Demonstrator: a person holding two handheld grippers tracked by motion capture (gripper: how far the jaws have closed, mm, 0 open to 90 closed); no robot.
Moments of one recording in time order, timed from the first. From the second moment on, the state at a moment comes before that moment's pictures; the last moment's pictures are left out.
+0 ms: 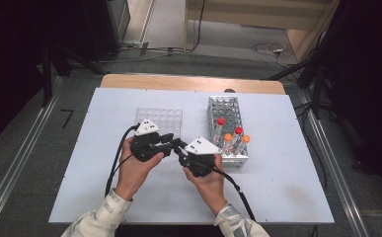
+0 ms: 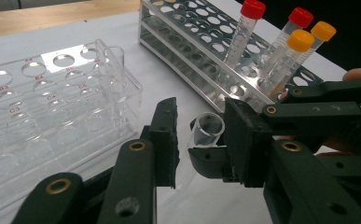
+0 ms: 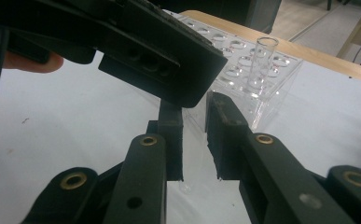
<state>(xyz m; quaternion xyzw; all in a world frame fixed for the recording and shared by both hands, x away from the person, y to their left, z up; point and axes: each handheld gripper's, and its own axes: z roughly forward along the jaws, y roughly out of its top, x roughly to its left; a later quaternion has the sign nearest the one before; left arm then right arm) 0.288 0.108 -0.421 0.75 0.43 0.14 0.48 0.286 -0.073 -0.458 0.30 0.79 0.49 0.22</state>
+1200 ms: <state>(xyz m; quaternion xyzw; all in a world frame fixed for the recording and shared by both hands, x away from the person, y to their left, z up) 0.291 0.125 -0.412 0.74 0.44 0.15 0.49 0.284 -0.105 -0.444 0.32 0.80 0.49 0.14</state>
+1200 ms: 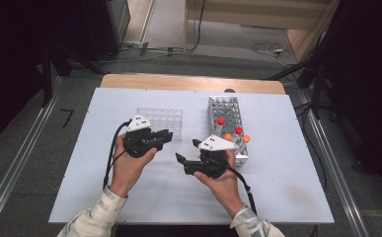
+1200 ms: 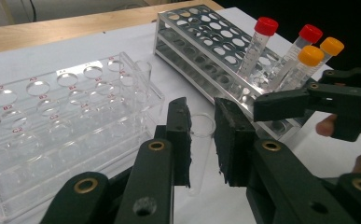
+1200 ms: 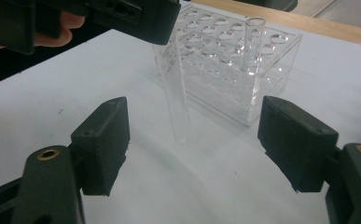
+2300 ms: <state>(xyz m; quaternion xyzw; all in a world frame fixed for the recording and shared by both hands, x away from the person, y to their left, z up) 0.337 0.146 -0.368 0.71 0.47 0.18 0.49 0.252 -0.154 -0.441 0.32 0.80 0.49 0.16</state>
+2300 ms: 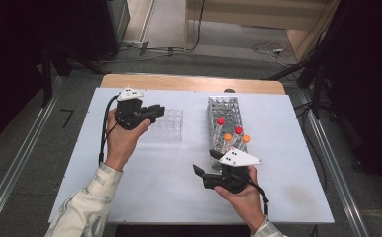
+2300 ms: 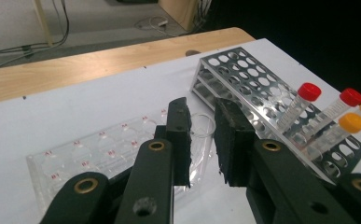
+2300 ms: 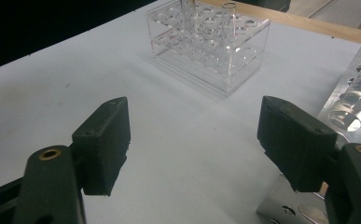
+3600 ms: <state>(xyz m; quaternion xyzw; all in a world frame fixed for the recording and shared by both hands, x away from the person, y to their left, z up) 0.354 0.116 -0.407 0.72 0.47 0.24 0.44 0.252 -0.159 -0.440 0.32 0.79 0.49 0.16</state>
